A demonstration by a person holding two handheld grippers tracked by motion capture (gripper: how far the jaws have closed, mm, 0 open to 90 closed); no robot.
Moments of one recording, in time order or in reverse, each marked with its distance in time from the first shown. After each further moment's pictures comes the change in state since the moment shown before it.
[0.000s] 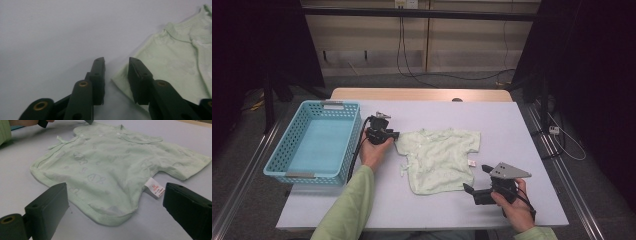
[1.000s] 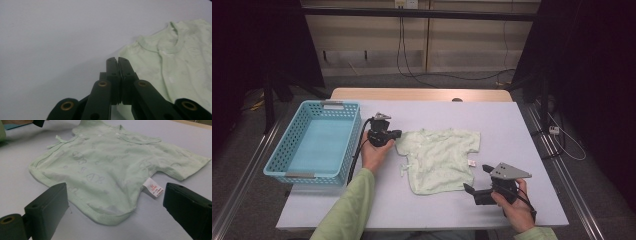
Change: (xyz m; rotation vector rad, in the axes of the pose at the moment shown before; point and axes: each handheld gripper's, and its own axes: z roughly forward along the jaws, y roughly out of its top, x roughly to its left) left arm -0.015 0.001 -0.015 -0.076 -0.078 -0.029; right arm 0.000 0.000 -0.001 -0.003 -0.008 -0.011
